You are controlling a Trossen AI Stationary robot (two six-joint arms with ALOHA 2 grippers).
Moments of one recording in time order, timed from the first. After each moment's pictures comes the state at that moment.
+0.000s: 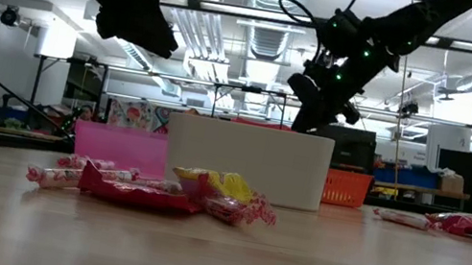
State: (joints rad) left arm -0.01 1.06 0.69 -0.21 -0.38 -0.32; right arm -0.57 1.60 1.05 -0.17 0.16 0.18
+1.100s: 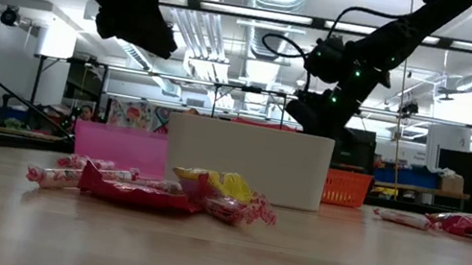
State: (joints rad) left arm -0.01 1.06 0.69 -0.22 -0.38 -0.31; right arm -0.60 1.72 1.08 -0.31 0.05 0.23
